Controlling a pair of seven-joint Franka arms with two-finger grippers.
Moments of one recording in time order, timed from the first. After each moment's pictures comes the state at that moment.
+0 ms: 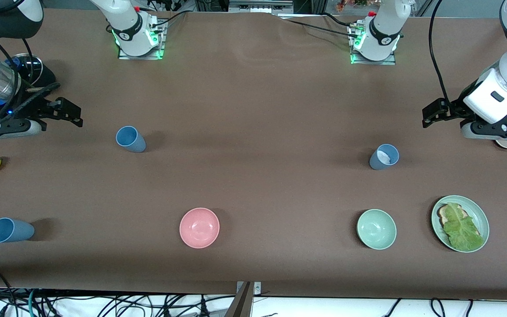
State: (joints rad) left arm 0.01 0.06 -0.10 -1.62 0.00 1.64 -0.05; right arm 0.01 0.05 0.07 -1.69 0.03 1.75 -0.04
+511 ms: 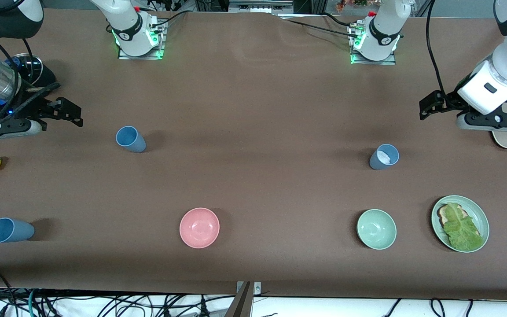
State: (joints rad) left arm 0.01 -0.01 -0.11 -1.71 0.00 1.66 -0.05; right arm 0.01 0.05 0.07 -1.69 0.03 1.74 -0.04
